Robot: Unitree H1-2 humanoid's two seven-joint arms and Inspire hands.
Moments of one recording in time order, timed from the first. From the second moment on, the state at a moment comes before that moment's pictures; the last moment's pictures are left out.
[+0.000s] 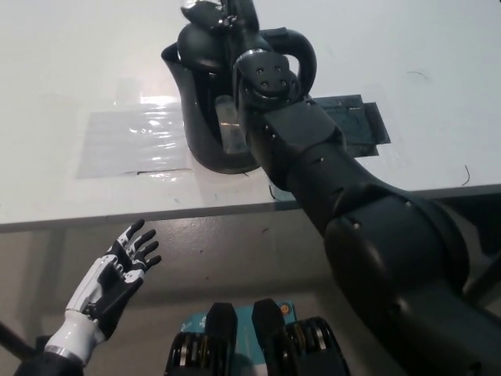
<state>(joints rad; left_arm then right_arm) -0.09 0.18 0.09 -0.02 -0.36 0.17 -0.22 -1.45 0.20 -0.14 1.42 0.07 -0.19 -0.25</state>
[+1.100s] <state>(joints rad) -0.12 0.17 0.13 -0.02 -0.36 0.16 -0.21 -1.34 0.19 -0.01 1.37 0.02 -0.26 -0.18</state>
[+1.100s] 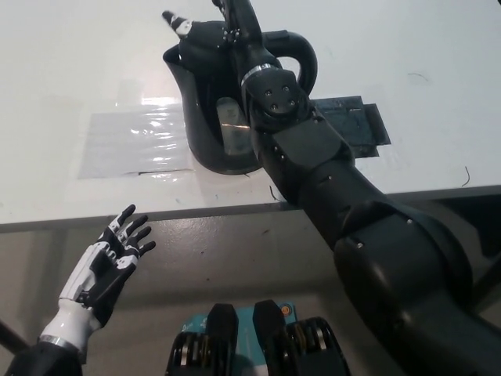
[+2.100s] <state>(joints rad) -0.04 0.17 0.13 -0.07 -0.35 0.18 -0.21 -1.32 0.20 -0.08 1.31 0.04 -0.33 -0.13</state>
